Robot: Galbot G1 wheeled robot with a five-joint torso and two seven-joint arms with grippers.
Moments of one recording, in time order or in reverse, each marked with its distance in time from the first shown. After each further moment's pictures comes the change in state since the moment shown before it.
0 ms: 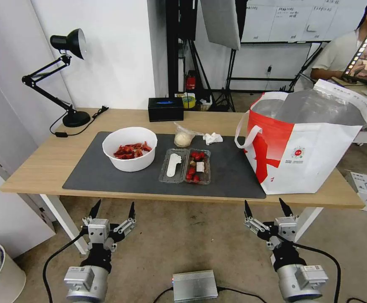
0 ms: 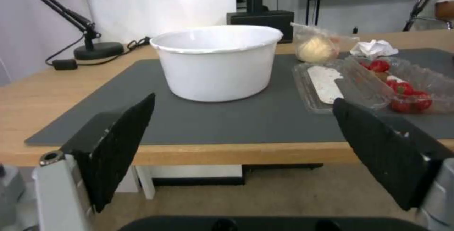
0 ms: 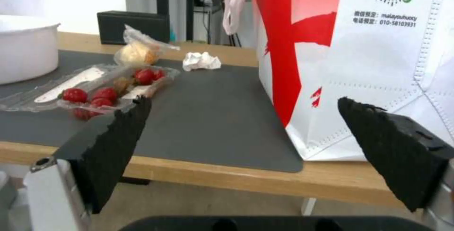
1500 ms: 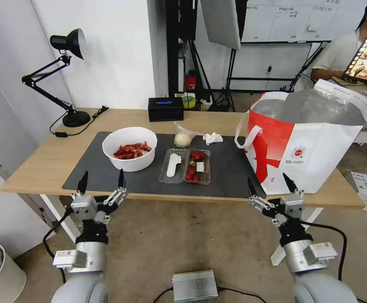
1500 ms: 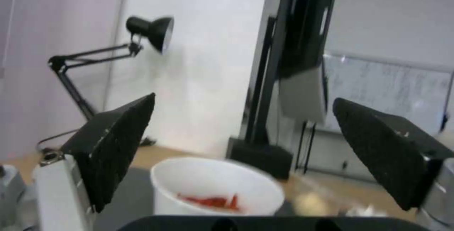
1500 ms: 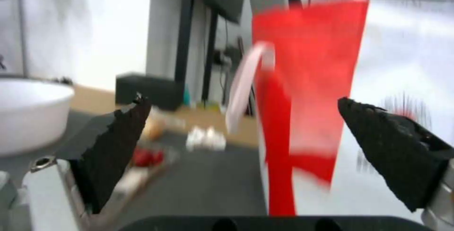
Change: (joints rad) left arm -0.229 -0.024 -0.008 0.058 -0.228 -0.244 -0.021; right arm 0.247 -0.271 0.041 -0.035 0.193 0.018 0.013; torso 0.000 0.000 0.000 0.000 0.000
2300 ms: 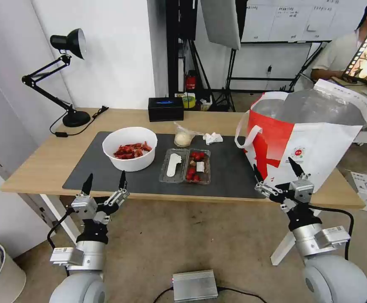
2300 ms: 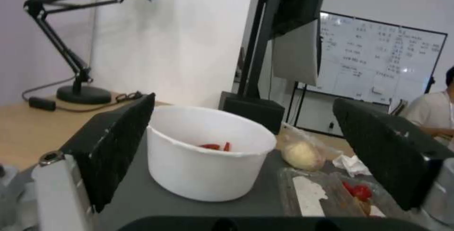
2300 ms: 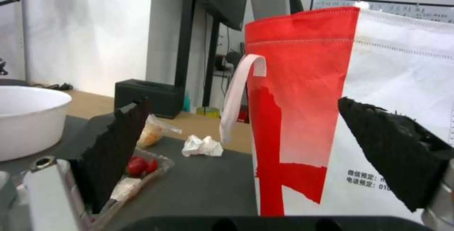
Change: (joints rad) left arm 0.040 0.060 0.007 0.005 -0.070 0.109 -0.008; right arm -0.001 -0.036 0.020 -0.014 0.042 0.013 -0.001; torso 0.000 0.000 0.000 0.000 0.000
